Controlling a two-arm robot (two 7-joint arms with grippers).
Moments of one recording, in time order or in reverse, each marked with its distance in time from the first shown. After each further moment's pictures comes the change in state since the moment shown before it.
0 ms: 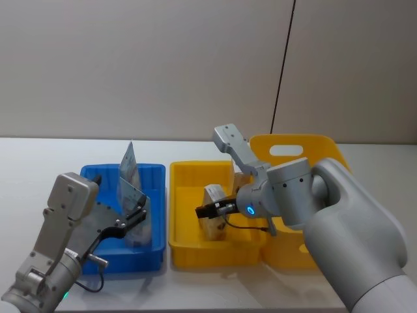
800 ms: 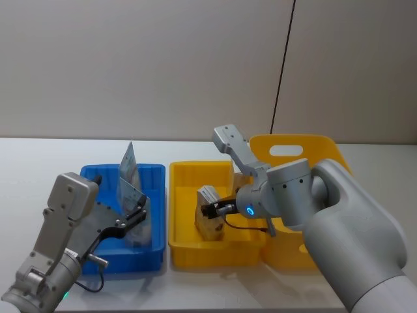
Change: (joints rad) left arm 0.000 0.000 0.000 0.000 0.000 0.000 0.000; right arm -0.001 -0.002 0.002 0.004 0.001 -0.006 0.003
